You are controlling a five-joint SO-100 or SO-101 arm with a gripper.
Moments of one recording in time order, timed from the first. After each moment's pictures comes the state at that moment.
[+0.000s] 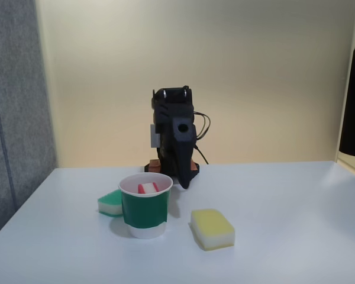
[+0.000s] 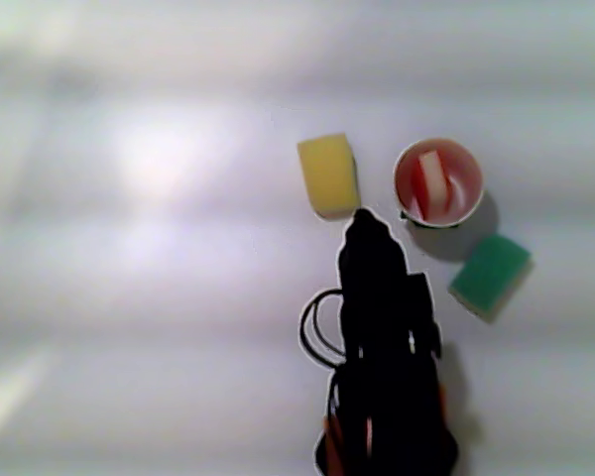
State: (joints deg) arm 0.9 186.2 177.6 55.3 -7.6
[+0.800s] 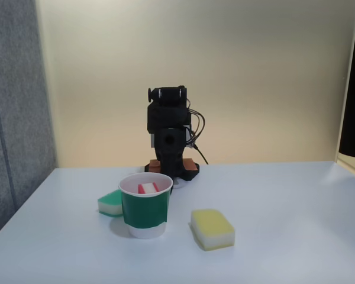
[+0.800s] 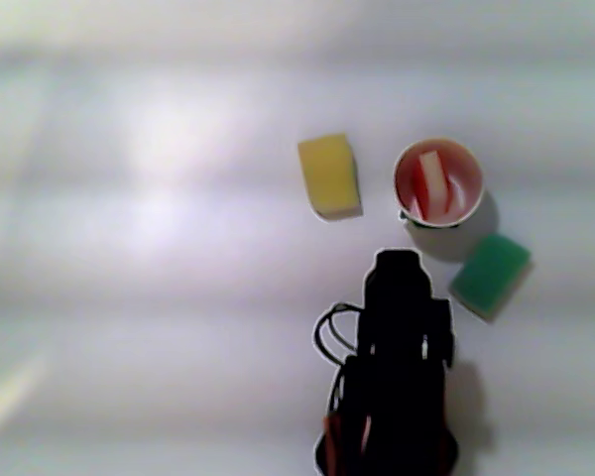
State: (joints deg) arm 11.0 186.9 177.5 73.1 -10.0
